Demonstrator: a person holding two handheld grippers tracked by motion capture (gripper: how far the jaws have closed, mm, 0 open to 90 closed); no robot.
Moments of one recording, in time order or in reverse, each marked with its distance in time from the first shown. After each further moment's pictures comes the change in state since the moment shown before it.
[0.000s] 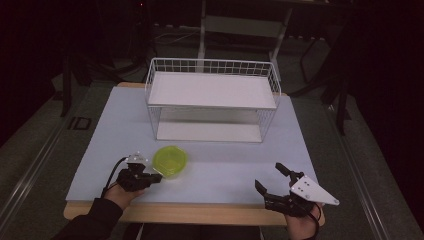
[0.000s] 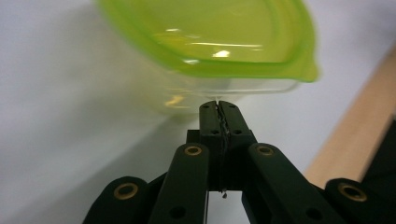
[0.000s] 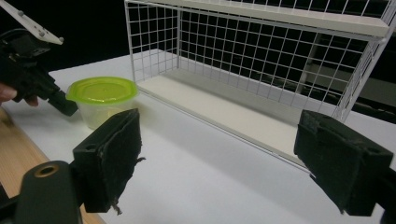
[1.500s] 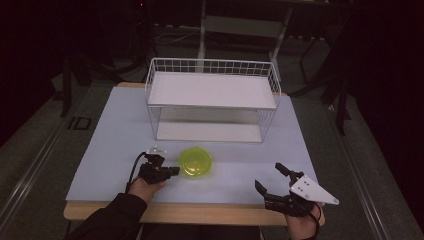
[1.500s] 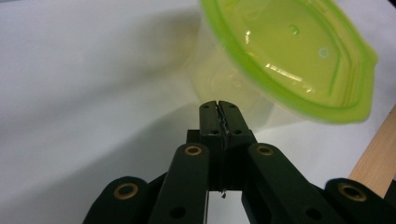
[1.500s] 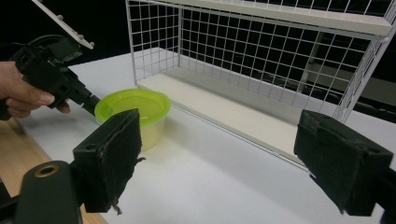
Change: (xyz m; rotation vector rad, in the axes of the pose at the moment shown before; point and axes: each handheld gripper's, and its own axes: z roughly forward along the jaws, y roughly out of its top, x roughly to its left) left arm -0.029 0.033 0.048 -0.017 -0.032 -0.086; right arm -0.001 0.000 0.000 0.006 0.006 -0.001
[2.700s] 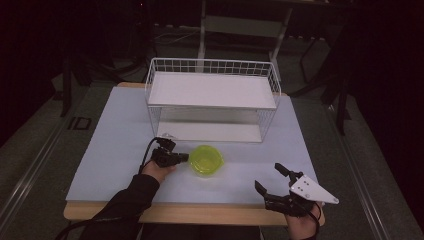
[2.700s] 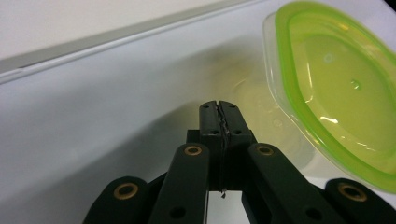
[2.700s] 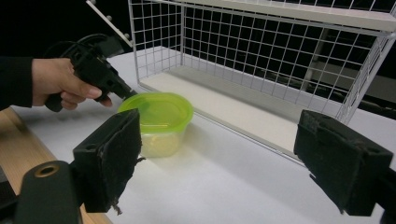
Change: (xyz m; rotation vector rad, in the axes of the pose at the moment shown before) left arm 0.014 0.043 0.037 0.008 -0.021 0.009; right arm -0.001 -0.001 0.001 0.006 0.014 0.003
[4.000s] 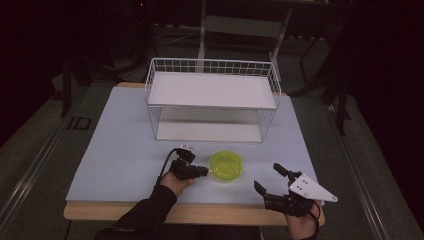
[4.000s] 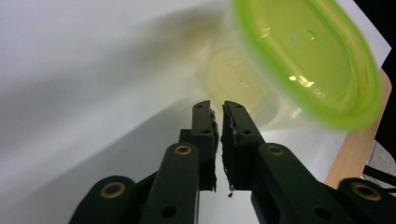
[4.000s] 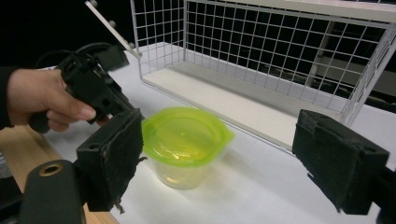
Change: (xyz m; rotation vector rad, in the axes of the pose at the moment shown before) left arm -0.056 -0.010 0.012 0.039 -0.097 0.000; right arm -0.001 -0.001 0.002 0.020 0.016 0.011
